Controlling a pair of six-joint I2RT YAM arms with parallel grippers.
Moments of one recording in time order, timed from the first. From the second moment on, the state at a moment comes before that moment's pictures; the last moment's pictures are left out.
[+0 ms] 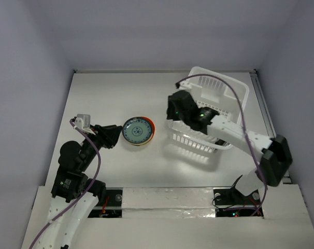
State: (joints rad) left arm -0.30 0.32 0.63 -0.32 0.18 -0.51; right arm 0.83 1.58 1.31 -0.37 0.41 0.53
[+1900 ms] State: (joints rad) left arm -0.31 0.29 0.63 -0.32 0.21 -0.51; right arm 0.36 1.13 1.24 -0.52 0.53 0.35
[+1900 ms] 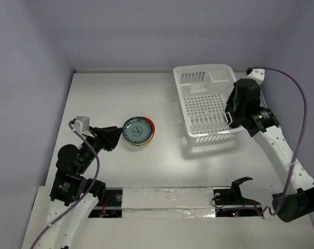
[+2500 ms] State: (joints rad) left arm -0.35 0.25 0.63 -0.31 0.25 -0.51; right arm 0.04 1.40 1.21 -0.69 0.47 0.31
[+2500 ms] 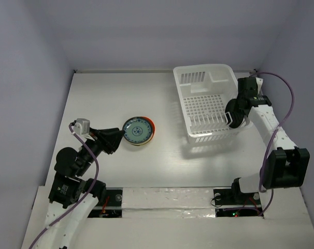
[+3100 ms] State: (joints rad) left arm -0.35 0.24 0.63 -0.31 0.26 -0.50; right arm 0.04 1.62 1.37 -0.75 0.54 0.23
